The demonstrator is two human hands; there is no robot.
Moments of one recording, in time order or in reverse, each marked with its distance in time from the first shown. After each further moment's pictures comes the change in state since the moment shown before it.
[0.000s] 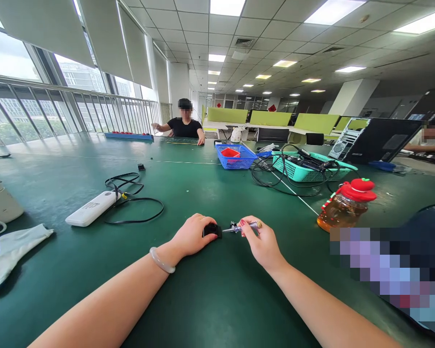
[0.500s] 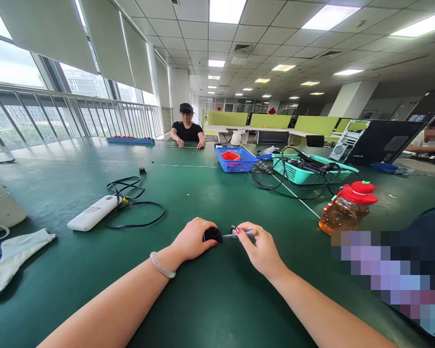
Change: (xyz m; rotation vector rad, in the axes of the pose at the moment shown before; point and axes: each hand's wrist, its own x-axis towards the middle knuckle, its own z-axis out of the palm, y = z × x) left_hand -0.001 -0.002 -0.001 -0.009 -0.011 -0.001; right_hand -0.001 -0.011 -0.001 -0.202 -0.067 -0.150
